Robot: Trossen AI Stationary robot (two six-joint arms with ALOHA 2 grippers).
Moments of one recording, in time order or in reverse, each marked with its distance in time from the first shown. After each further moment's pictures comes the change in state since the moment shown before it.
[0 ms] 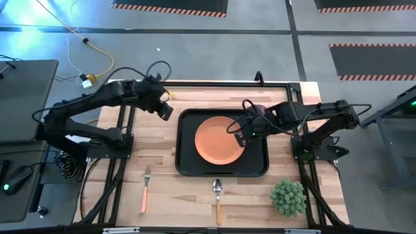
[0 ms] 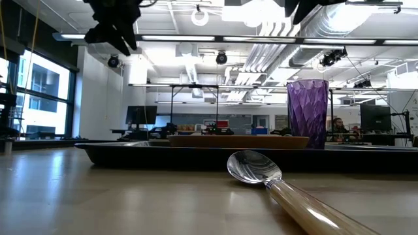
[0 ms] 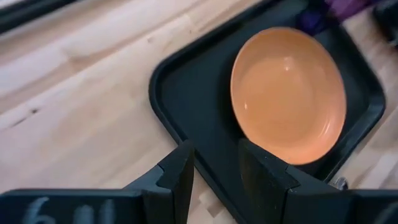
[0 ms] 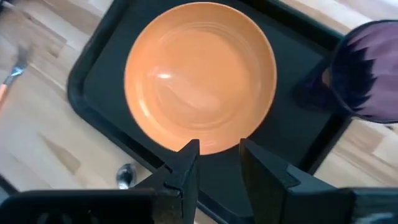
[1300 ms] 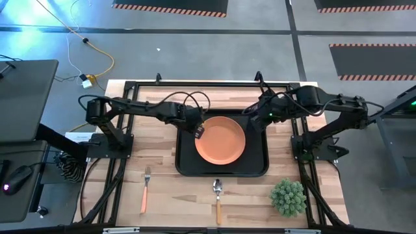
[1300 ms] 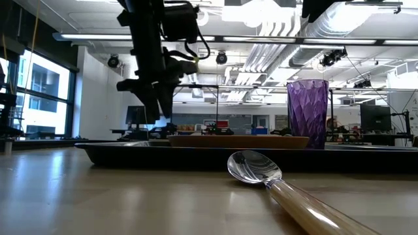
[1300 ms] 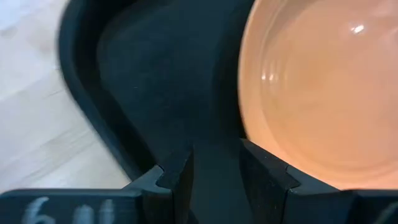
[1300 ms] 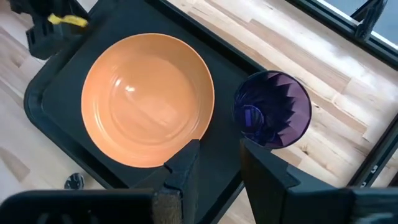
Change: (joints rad) left arm -0.205 0.569 0.000 0.256 -0.099 -0.263; right arm -0.131 -0.154 0.000 -0.130 0.050 -0.235
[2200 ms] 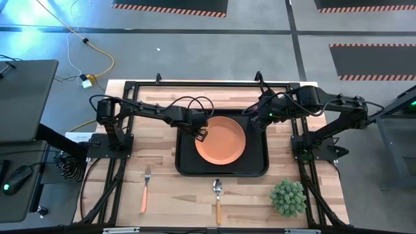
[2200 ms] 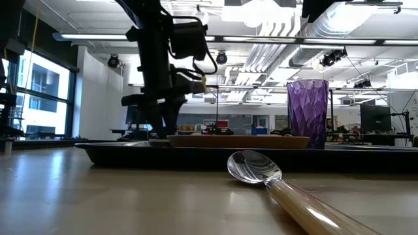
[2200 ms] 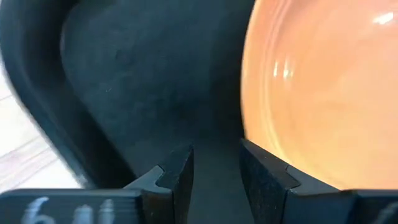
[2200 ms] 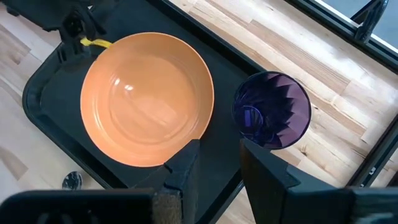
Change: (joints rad) left arm -0.012 0.119 0.002 0.066 -0.001 -0.017; right arm 0.000 0.001 0.000 0.000 0.001 -0.011
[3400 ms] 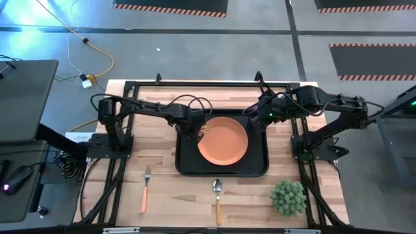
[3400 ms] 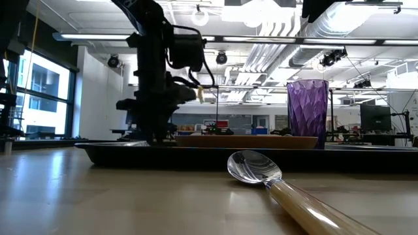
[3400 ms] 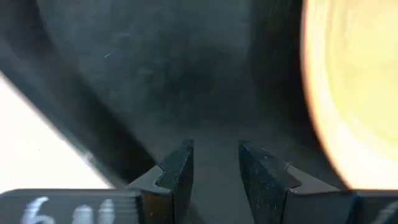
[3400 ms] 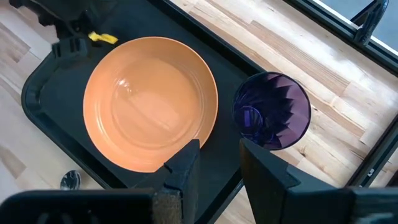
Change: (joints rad) left arm 0.042 0.012 -0.002 -0.087 0.129 0.101; right arm 0.000 0.000 0.000 0.000 0.001 -0.011
